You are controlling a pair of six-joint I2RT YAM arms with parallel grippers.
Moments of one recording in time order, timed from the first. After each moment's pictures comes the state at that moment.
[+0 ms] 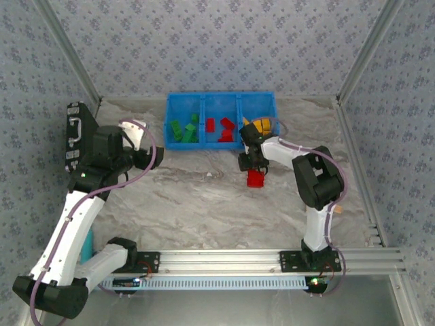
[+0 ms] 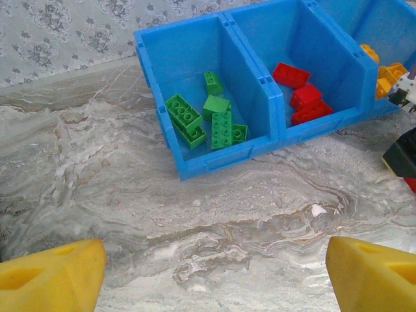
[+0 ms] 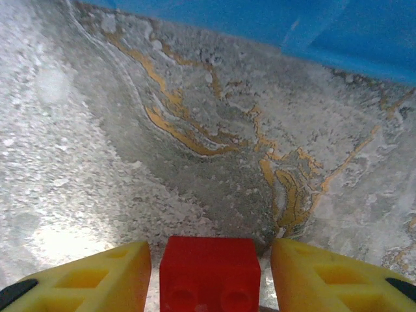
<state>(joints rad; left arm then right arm) -0.28 0.94 1.10 -0.74 0.06 0.03 0.48 1.94 1.29 -0.61 0.07 0.22</state>
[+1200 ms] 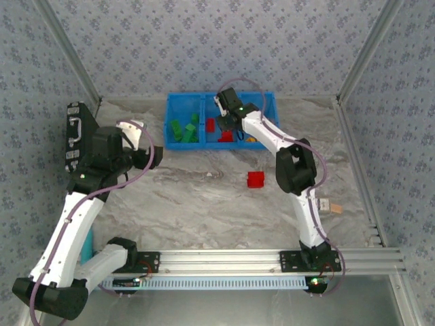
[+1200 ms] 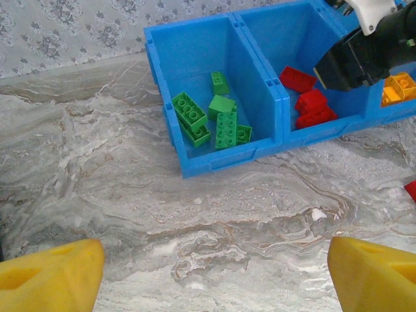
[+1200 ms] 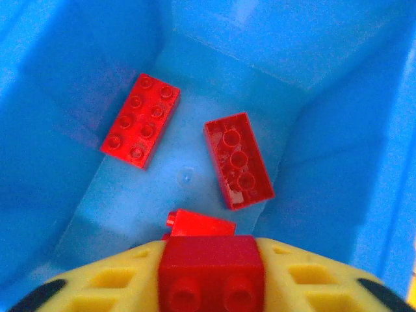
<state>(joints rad) -0.28 0.93 1.10 -0.74 0.04 -0.02 0.53 2.27 2.05 -0.67 0.17 0.00</state>
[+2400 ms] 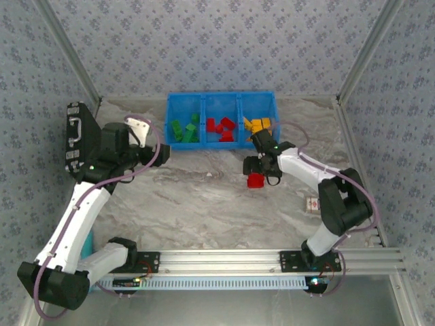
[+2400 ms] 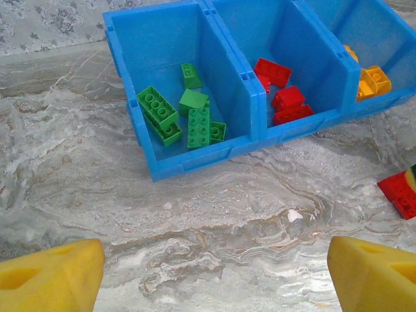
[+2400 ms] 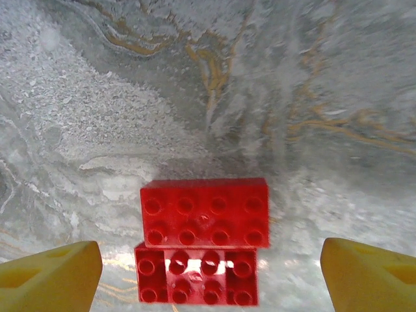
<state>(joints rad) -0.28 1.01 1.07 -0.66 0.14 -0.04 0.48 1.64 1.07 -0.64 0.05 0.49</state>
